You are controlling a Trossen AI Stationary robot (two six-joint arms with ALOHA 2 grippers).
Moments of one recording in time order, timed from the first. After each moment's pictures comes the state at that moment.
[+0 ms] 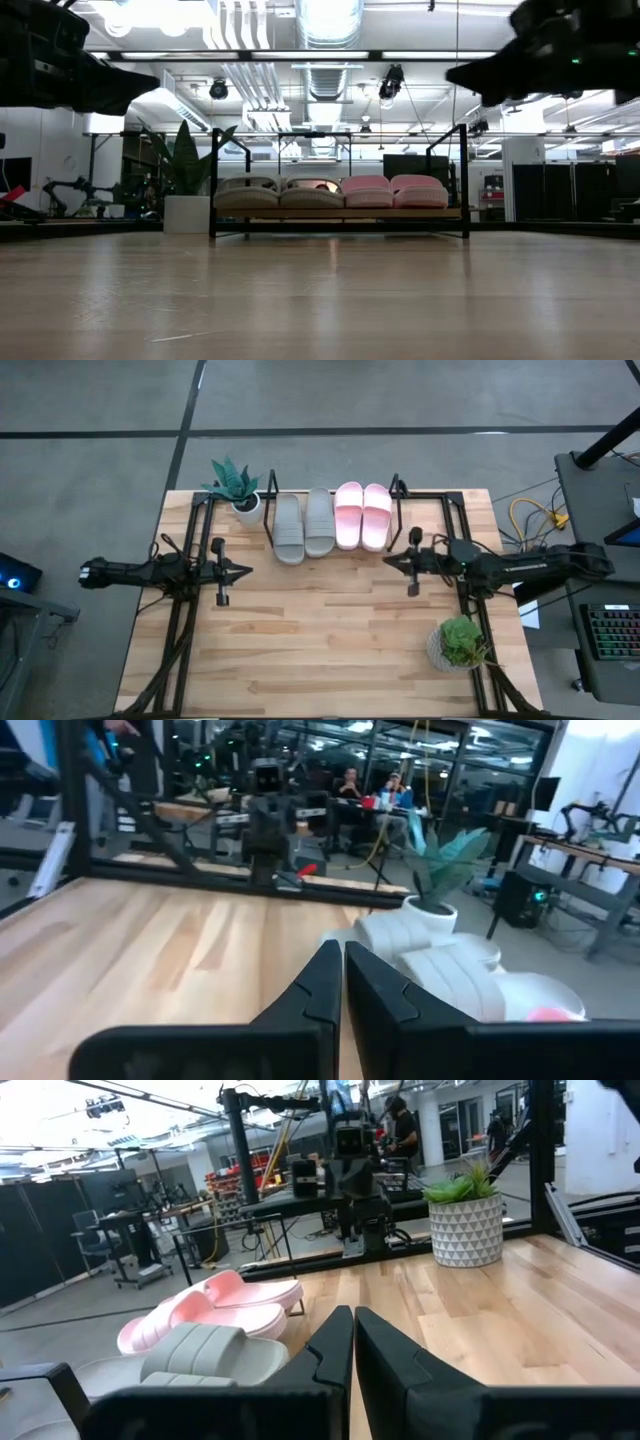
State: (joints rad) left arm -0.09 0.04 0.01 0.04 -0.20 0.22; right arm -0.09 0.78 0.16 0.63 -0.01 -0.16
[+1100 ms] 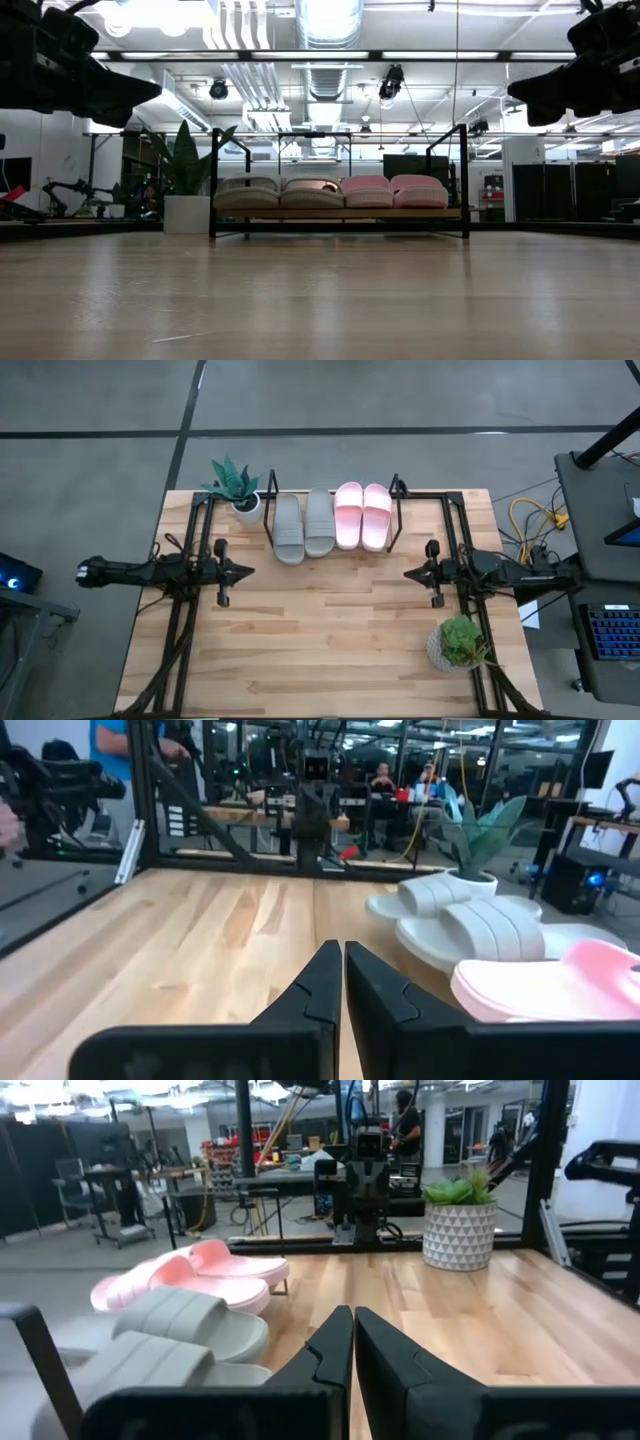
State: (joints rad) left arm -0.09 0.08 0.00 0.04 -0.21 0.07; right arm 0.03 0.03 0.01 0.00 0.02 -0.07
